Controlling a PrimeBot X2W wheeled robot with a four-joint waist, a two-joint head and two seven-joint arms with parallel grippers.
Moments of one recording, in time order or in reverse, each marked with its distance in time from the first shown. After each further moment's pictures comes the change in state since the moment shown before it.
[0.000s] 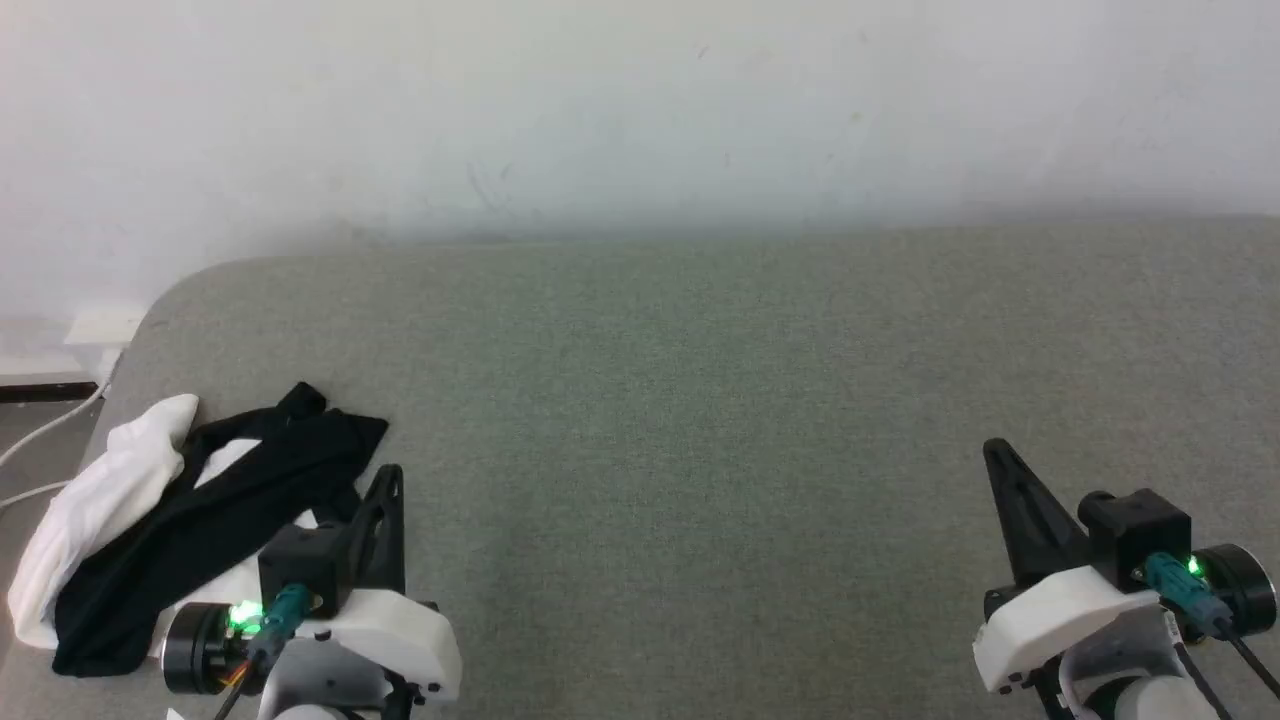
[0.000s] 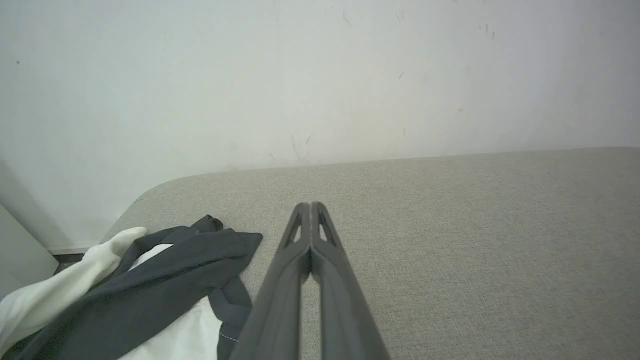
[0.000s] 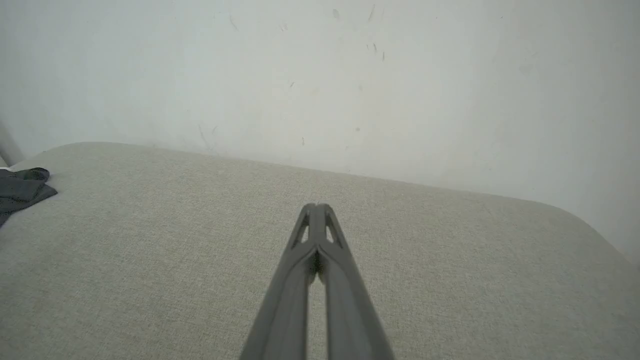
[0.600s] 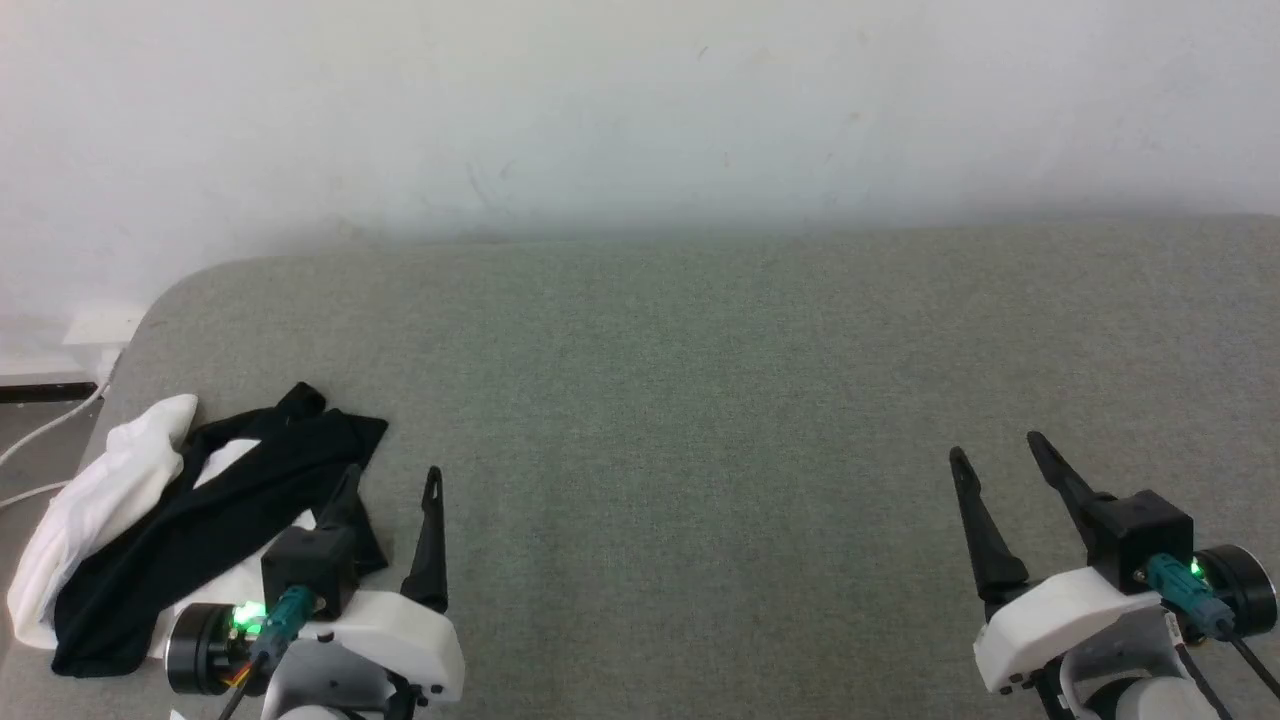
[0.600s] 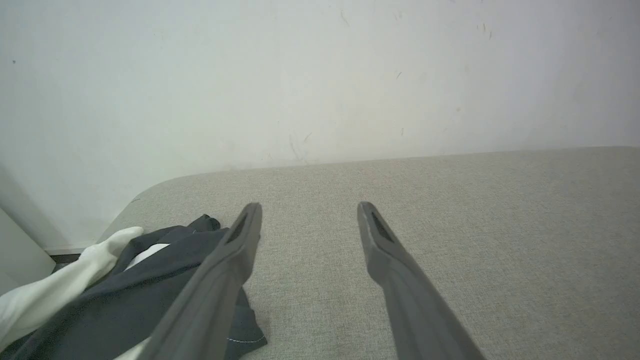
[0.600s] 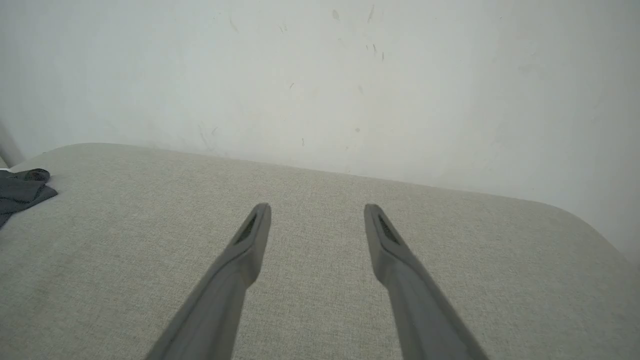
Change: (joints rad) left arm 0.000 0.000 -0.004 0.004 -0.002 -0.001 -0.002; right arm 0.001 0.000 0.000 0.000 0.002 0.000 -0.003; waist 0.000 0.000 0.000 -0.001
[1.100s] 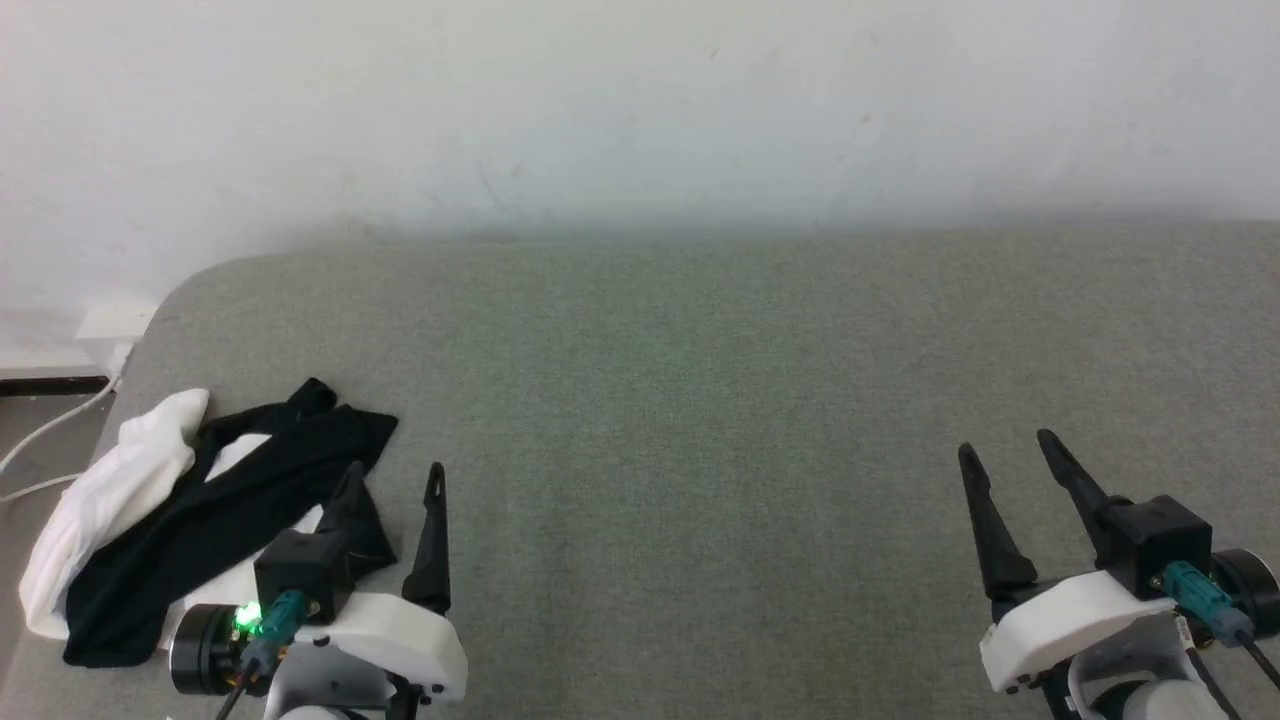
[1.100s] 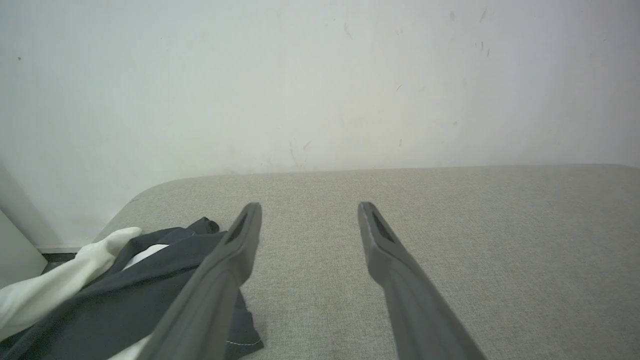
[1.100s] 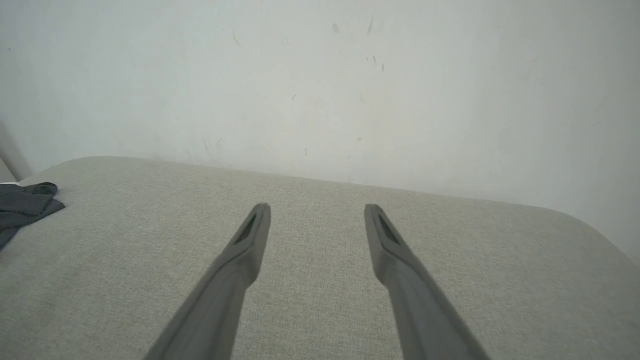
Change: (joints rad) left arm 0.000 0.000 -0.007 0.004 -0.038 -0.001 -0.031; right arm 0.005 0.000 -0.010 -0.002 0.020 0.000 -0.032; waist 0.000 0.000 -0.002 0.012
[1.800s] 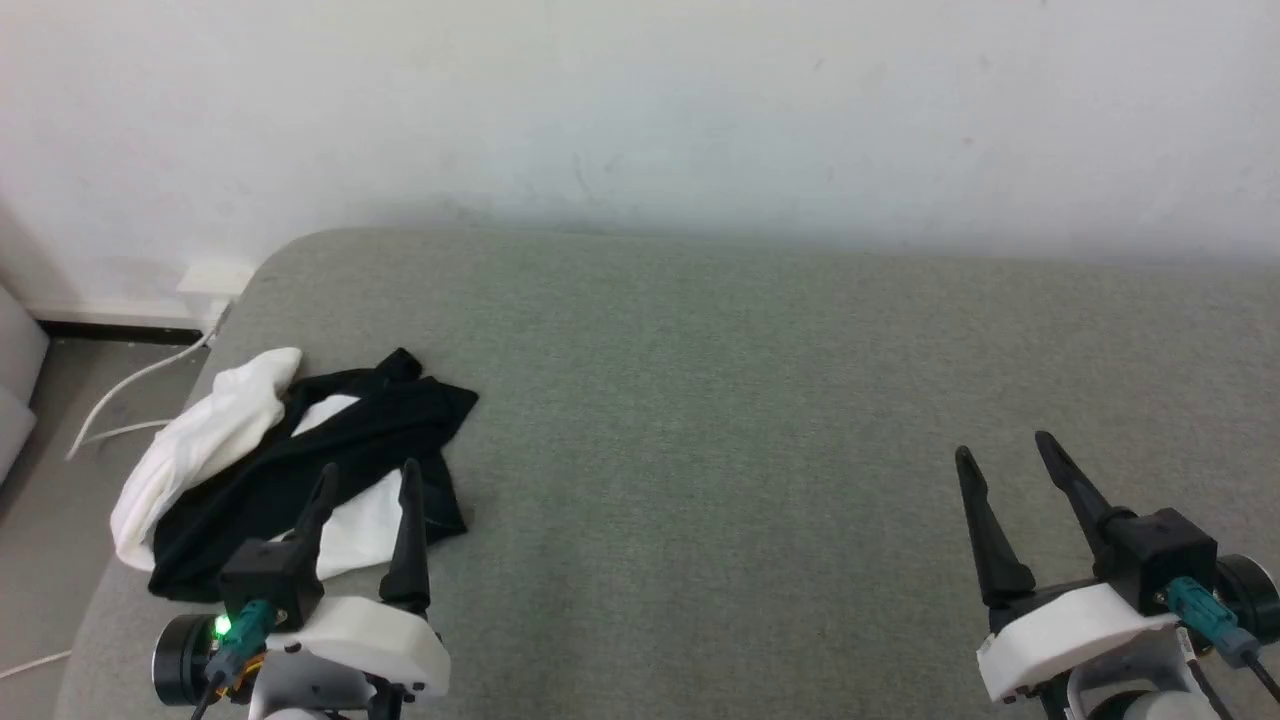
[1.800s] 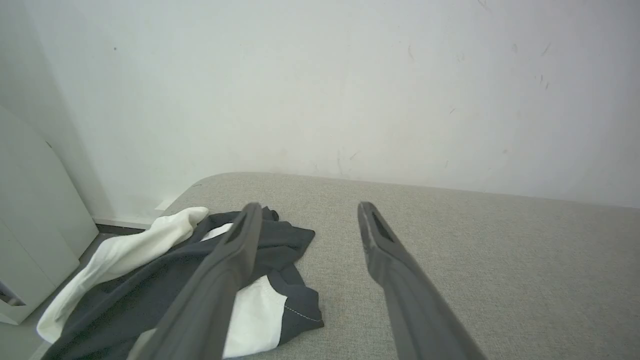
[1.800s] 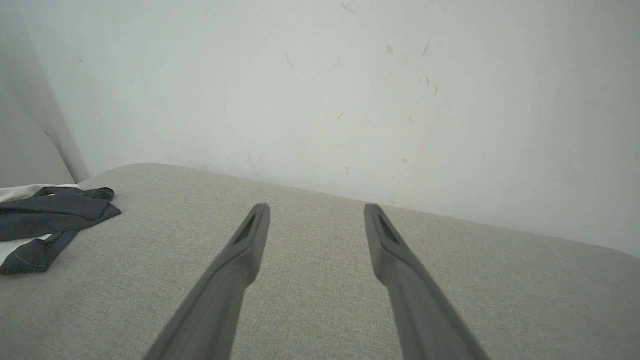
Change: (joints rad) left arm 0.000 0.000 0.030 0.014 -0.054 0.000 -0.044; right arm 0.023 0.000 0.009 -0.031 0.010 0.000 -0.024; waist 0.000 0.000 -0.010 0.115
